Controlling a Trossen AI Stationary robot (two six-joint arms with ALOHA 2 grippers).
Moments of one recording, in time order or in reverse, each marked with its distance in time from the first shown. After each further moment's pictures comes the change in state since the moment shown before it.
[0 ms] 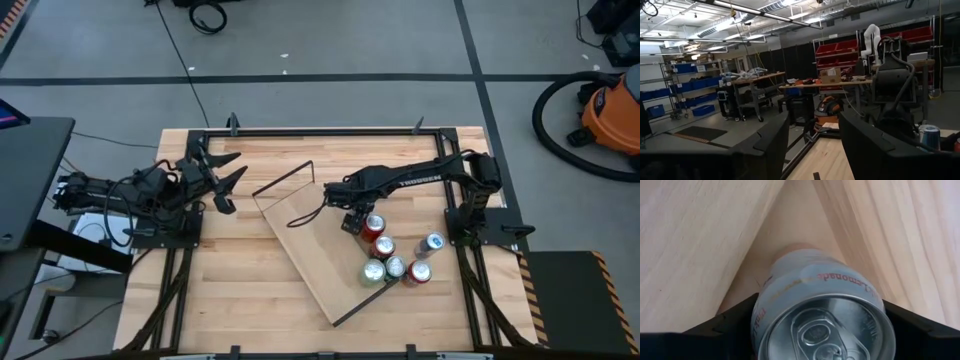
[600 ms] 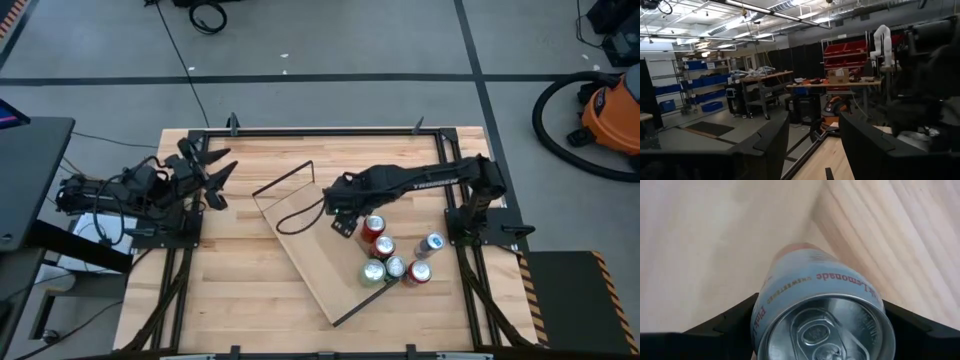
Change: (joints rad) left arm 0.000 -0.099 0.000 -0.095 -0.045 -0.010; right arm 0.154 -0.016 0.347 -0.239 0.108 0.310
